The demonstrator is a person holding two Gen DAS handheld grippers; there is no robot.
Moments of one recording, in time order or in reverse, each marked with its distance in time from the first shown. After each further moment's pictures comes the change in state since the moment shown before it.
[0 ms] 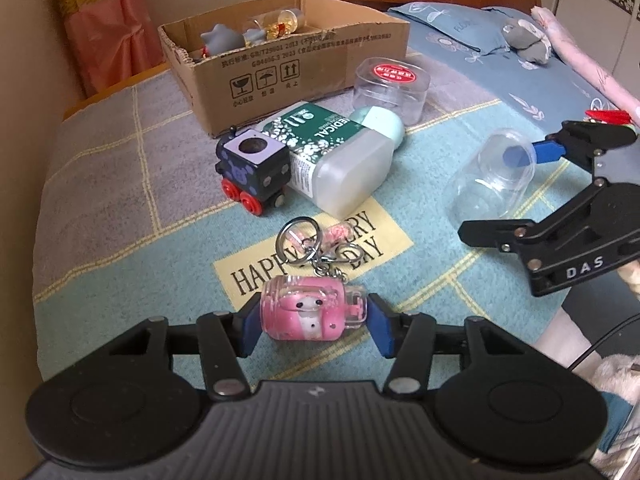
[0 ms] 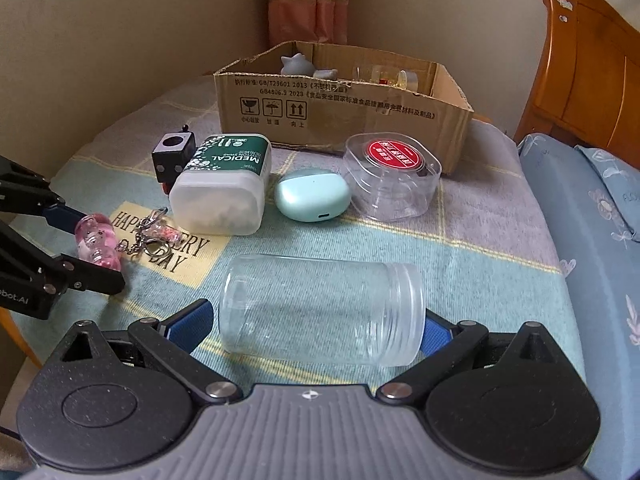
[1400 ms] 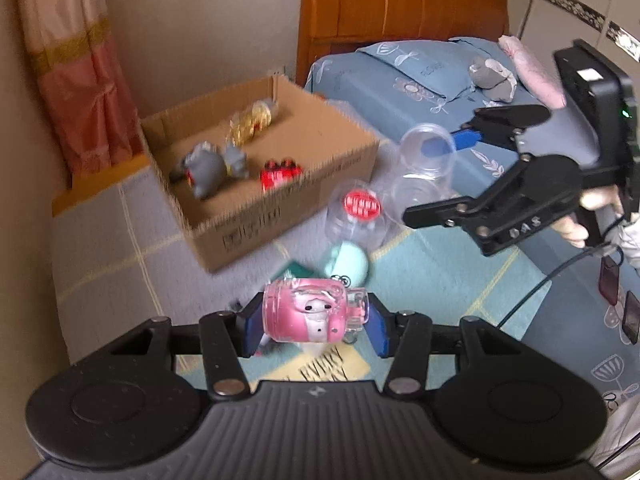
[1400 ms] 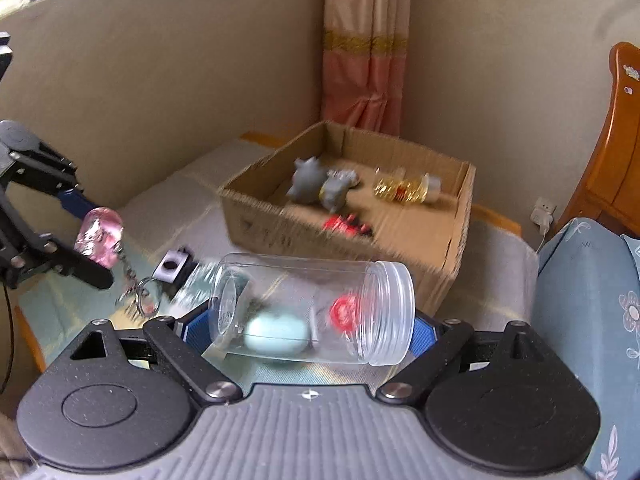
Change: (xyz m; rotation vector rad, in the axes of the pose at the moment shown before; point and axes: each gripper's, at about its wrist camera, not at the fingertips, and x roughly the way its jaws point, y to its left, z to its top) left arm -0.066 0.011 0.120 0.045 -0.041 -0.103; right arm -0.026 -0.067 0.113 -0.153 -0.066 0.186
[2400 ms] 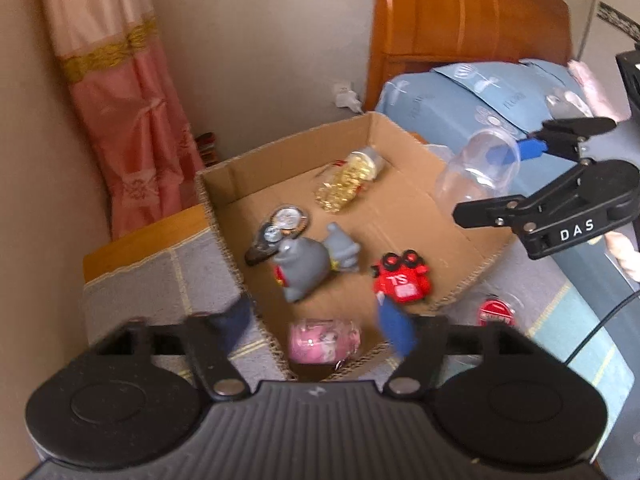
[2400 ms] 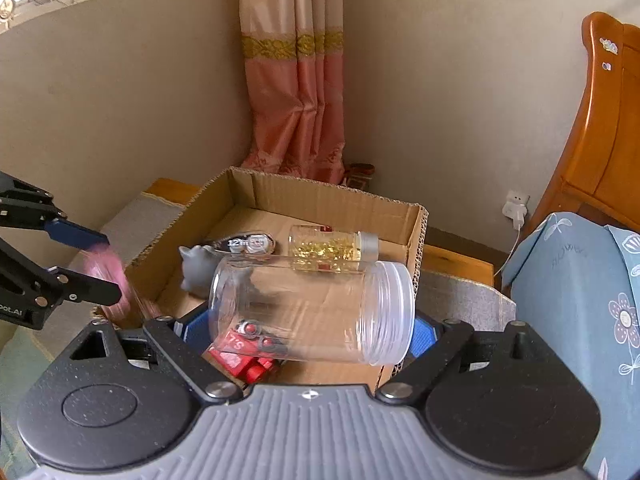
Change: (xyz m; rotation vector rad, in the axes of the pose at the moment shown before) left arm 0.080 0.085 0.082 -0.095 -0.019 0.146; right arm 0.091 -0.080 0.093 0.126 0.029 -0.099
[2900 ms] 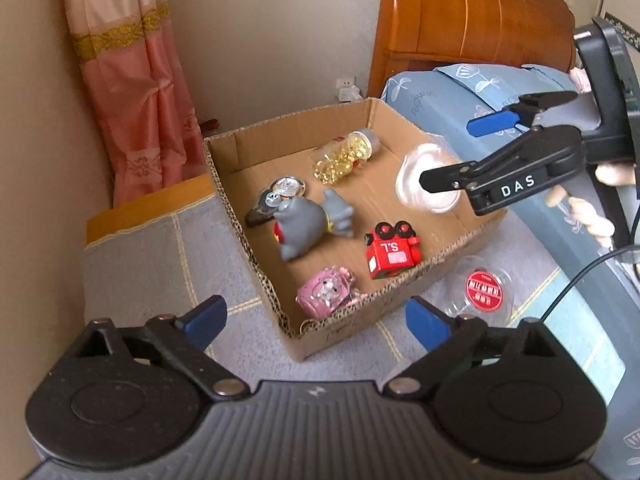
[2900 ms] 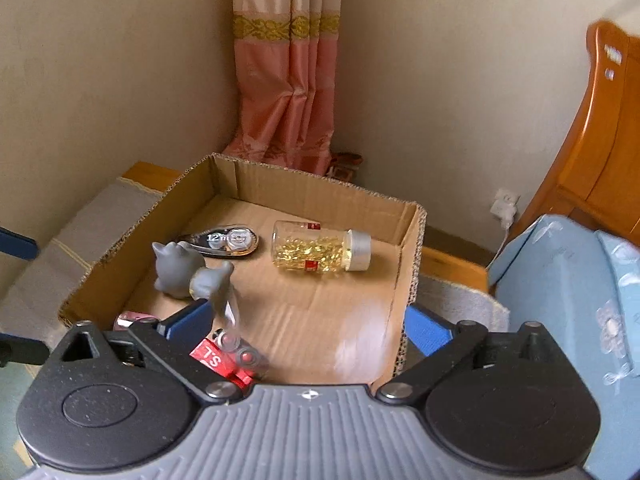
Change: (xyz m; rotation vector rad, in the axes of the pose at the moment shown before) left arm -0.017 -0.002 -0.031 -0.027 0.008 -0.015; right arm 0.023 0.011 0.009 -0.051 0.039 -0.076
